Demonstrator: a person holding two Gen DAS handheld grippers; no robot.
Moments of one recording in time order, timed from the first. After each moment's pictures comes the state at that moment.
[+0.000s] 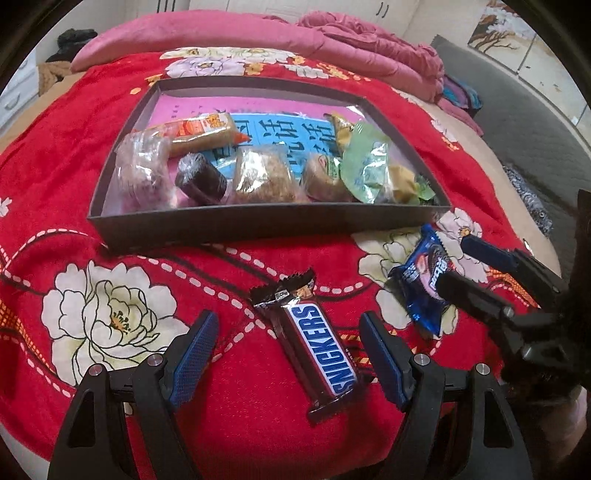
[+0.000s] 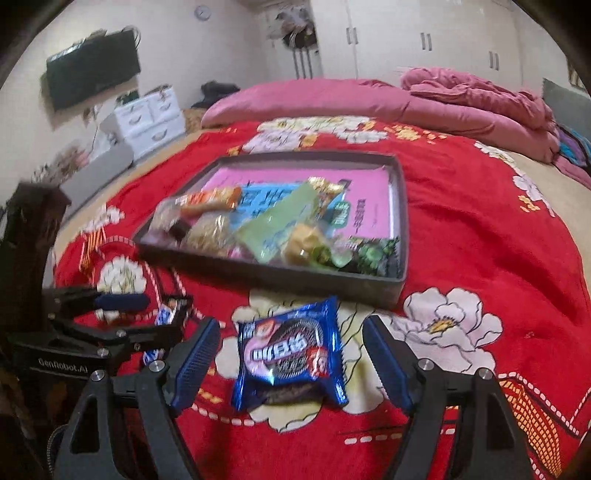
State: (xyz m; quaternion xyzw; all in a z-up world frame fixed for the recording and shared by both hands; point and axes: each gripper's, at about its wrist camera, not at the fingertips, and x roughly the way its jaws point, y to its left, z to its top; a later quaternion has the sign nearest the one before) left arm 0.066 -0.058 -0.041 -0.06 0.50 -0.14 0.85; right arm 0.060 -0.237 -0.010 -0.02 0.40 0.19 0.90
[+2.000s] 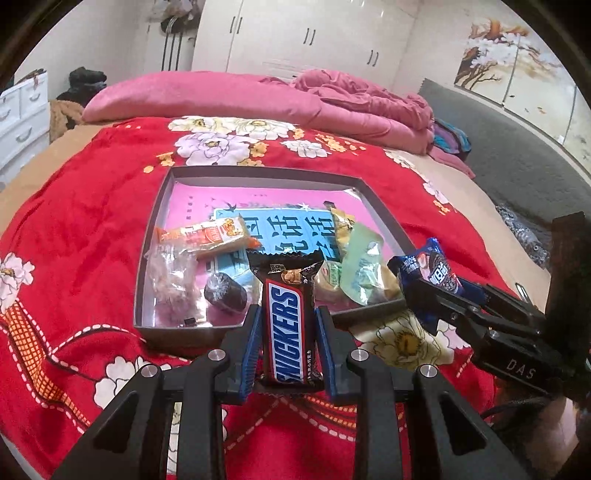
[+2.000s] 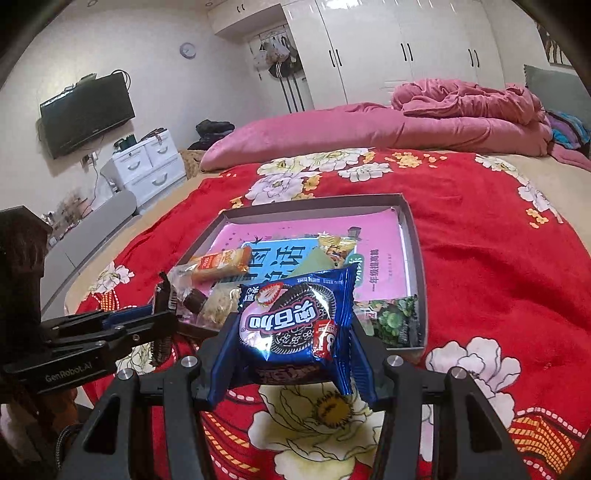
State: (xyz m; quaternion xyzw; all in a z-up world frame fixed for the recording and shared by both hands) left arm 0.086 -0.039 0.010 -0.07 0.39 -0.14 0.91; right arm 0.089 -0.230 0.018 0.06 0.34 0.19 0.92
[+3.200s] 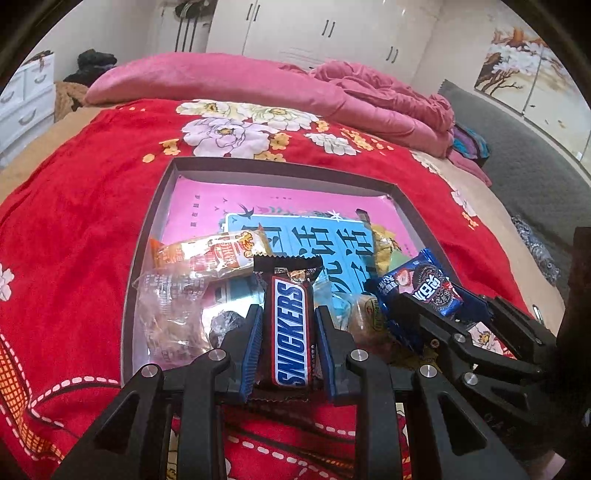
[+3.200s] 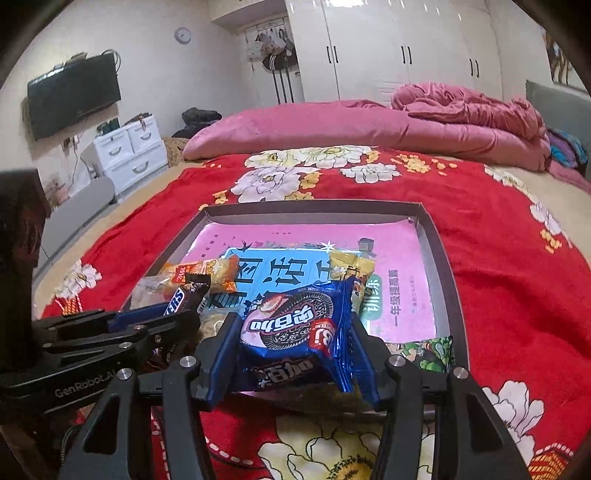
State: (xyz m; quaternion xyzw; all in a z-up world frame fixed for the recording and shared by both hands) left arm 0.143 -0.031 -0.010 -0.08 0.41 -0.12 0.90; right arm 0.134 -0.183 0.003 0.01 0.35 0.15 0.92
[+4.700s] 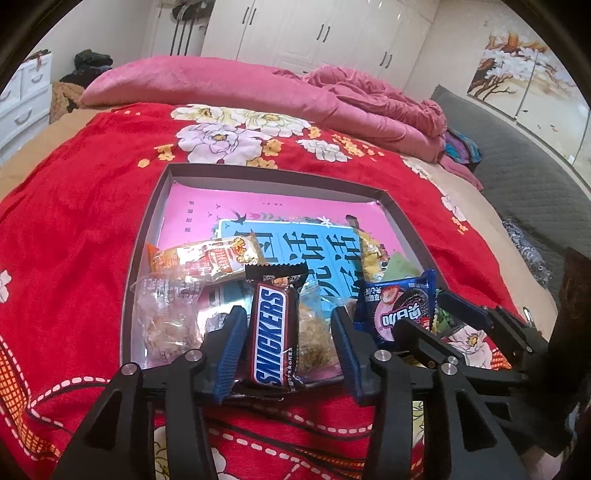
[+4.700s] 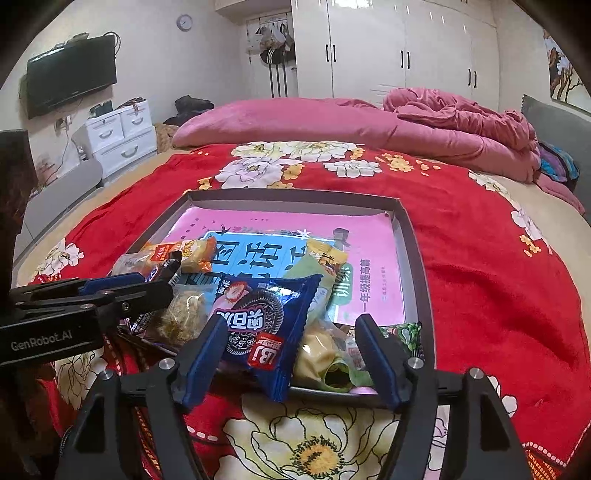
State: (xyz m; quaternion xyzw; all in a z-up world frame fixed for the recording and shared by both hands) left arm 0.137 -0.030 -0.003 -0.09 0.40 -0.13 0.90; right arm 0.125 -0.197 -0.001 -0.02 0.36 0.13 0.92
